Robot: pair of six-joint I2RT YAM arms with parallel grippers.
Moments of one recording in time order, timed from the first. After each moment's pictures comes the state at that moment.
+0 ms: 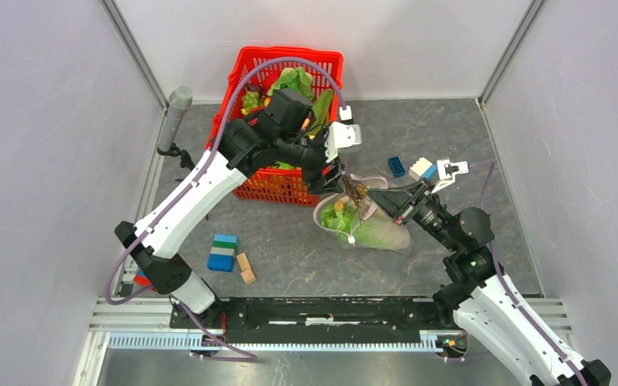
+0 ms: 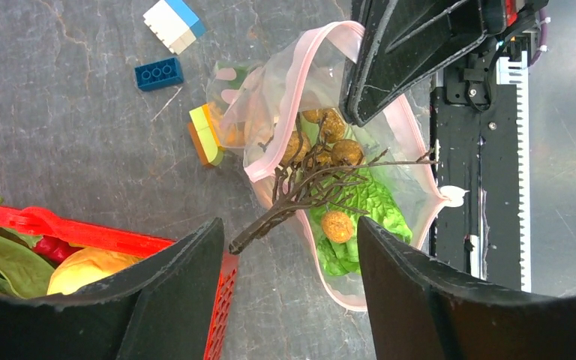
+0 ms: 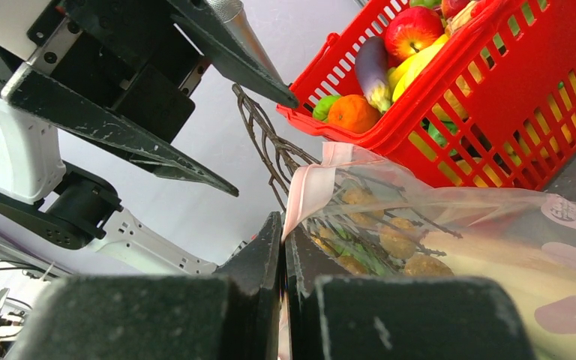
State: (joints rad) left arm -0.80 1.58 1.90 -1.01 0.54 0.51; right arm 0.48 0.56 0.45 0.33 -0.35 0.88
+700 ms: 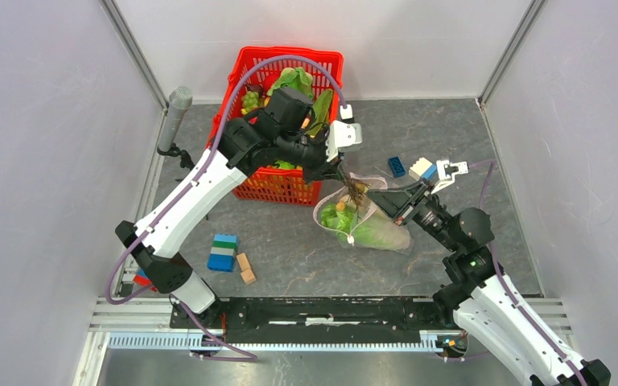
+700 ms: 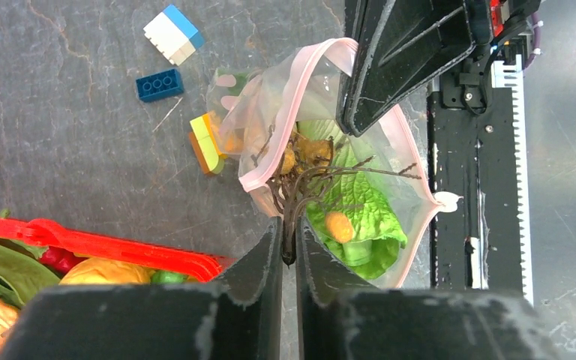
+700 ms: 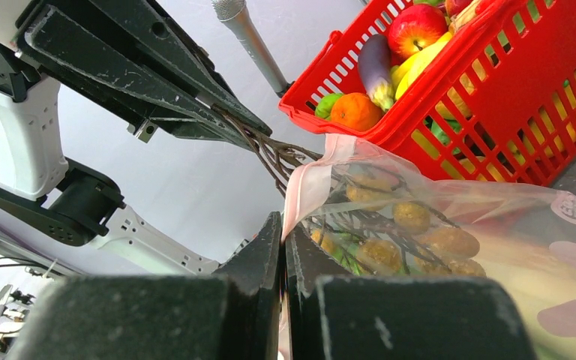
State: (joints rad) left arm -0.80 1.60 1.92 -1.01 0.55 0.52; right arm 0.48 0.56 0.44 0.34 -0.36 0.88
